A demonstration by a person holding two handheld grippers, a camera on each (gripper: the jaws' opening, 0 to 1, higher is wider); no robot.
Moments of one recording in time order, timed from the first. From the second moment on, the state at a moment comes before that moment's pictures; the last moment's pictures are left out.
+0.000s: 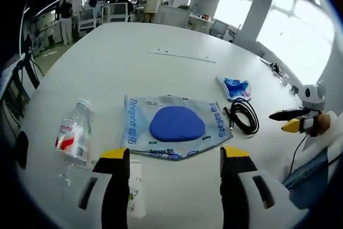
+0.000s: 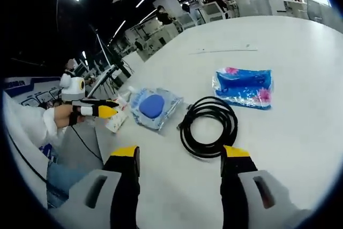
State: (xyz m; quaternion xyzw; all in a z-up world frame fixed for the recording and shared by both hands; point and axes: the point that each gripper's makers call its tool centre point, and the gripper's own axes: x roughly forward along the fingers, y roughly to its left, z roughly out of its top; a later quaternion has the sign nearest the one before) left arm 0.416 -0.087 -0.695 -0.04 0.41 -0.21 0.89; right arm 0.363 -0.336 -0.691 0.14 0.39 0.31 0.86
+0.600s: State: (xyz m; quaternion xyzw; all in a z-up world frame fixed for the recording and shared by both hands) left arm 0.439 -0.061 -0.735 0.00 0.50 -0.20 0.84; right arm 0.408 -0.244 -0.713 0.15 0.43 0.33 0.83
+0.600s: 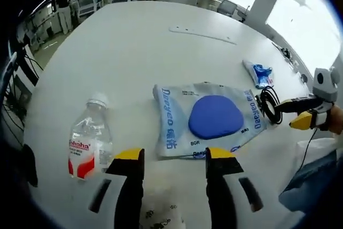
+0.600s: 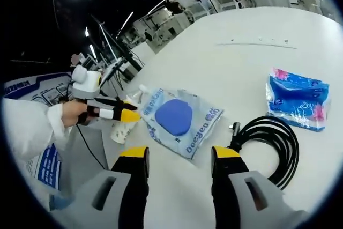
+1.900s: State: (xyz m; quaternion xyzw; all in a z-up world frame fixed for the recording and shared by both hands) left arm 0.454 -0.041 -0.732 0.01 0.47 -0.21 0.86; right arm 0.412 -0.227 -0.731 0.21 0.44 0.23 0.84
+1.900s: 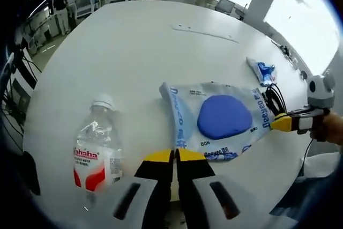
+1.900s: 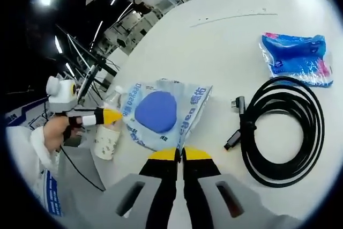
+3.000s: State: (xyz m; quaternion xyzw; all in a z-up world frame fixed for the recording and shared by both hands) left arm 0.526 -0.108 -0.634 0.04 0.36 -0.22 0.91; right arm 0.498 -0.280 -0.663 0.18 0.34 0.24 0.89
